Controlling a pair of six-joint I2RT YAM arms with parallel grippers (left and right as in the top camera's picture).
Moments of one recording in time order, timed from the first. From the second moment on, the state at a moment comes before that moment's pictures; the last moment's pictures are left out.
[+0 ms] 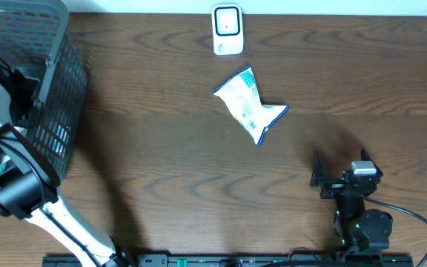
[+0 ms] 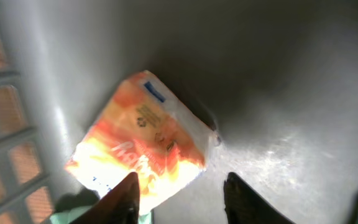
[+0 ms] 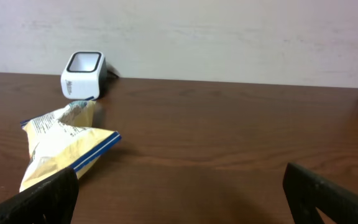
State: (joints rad) left arm 0.58 2.13 1.73 -0.91 -0.14 0.72; right arm 0.02 0.01 0.01 -0.07 -0.03 -0.02
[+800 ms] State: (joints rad) left arm 0.58 2.18 1.69 -0.83 -0.29 0.90; right arm 0.02 0.01 0.01 -0.07 -0.03 -0.02
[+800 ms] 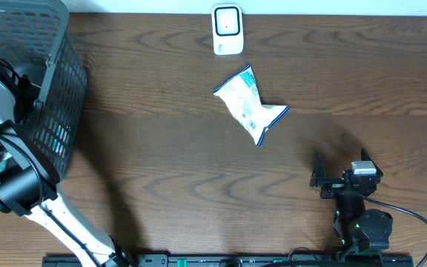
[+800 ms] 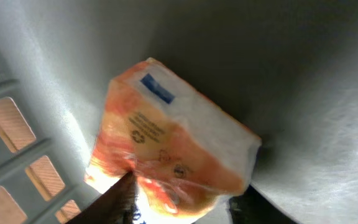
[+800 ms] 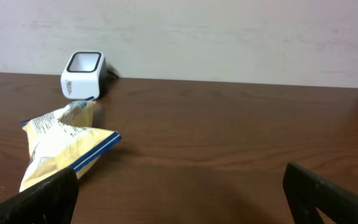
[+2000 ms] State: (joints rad) left arm 0.19 1.40 1.68 -0.64 -0.27 -0.07; right arm 0.02 0.01 0.01 -0.07 -0.03 -0.02
